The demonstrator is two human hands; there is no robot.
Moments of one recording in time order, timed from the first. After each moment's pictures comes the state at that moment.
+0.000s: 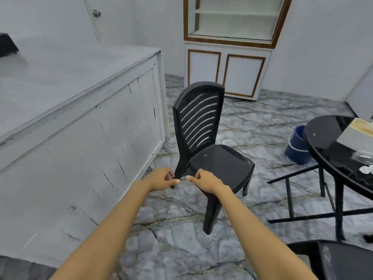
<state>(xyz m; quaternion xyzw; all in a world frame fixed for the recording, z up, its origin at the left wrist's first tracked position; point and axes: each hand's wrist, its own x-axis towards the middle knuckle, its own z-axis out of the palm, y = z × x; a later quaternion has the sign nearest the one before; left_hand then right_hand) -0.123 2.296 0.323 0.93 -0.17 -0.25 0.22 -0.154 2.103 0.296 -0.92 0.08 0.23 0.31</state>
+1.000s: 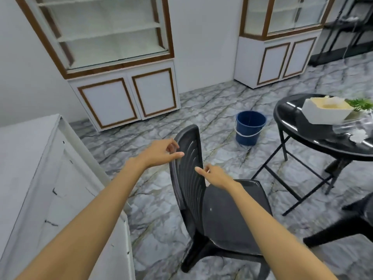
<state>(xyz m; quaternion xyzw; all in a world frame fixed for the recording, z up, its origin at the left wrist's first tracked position) 0.421 2.162 0.406 0.79 -0.56 -0.19 0.18 0.242 2.054 0.314 -0.82 0.41 0.03 0.40</state>
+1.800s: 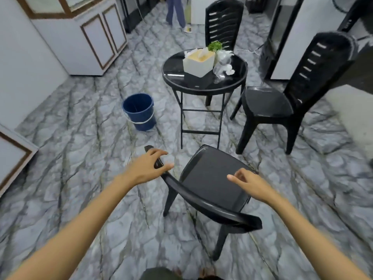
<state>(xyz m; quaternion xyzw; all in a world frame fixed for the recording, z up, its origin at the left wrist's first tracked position) 0.564 1.951 0.334 0.45 -0.85 -0.27 -0.02 0.289 2.120 0.303 -0.47 0.79 -0.11 0.36</state>
